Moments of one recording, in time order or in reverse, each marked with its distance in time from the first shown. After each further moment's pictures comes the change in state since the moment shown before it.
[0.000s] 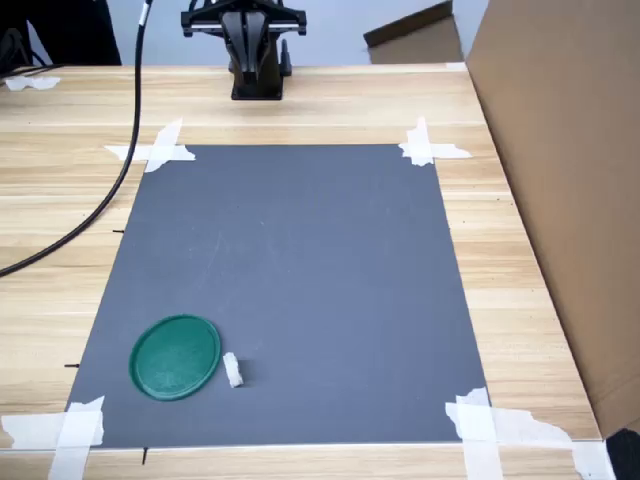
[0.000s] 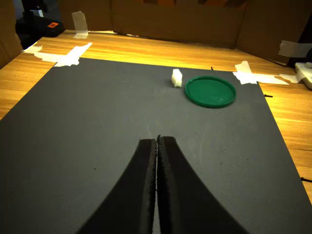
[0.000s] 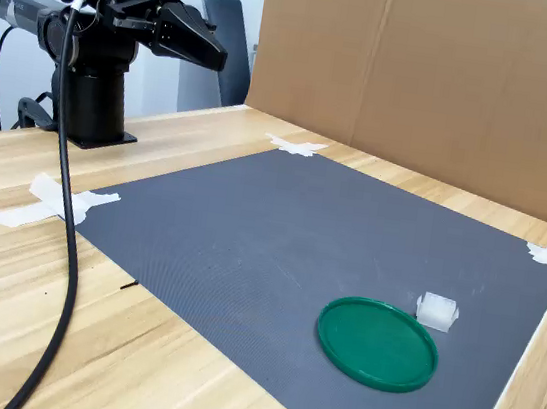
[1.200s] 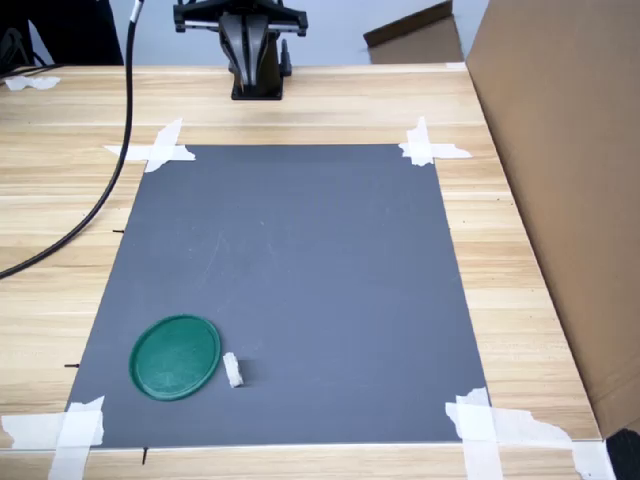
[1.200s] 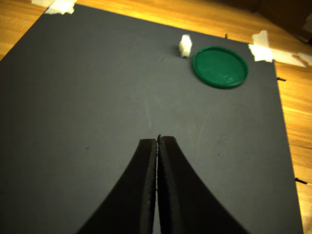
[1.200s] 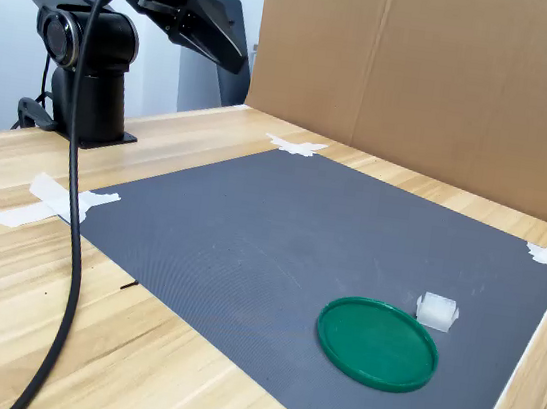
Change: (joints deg) arm 0.0 22.3 -10.7 0.0 1.0 -6.5
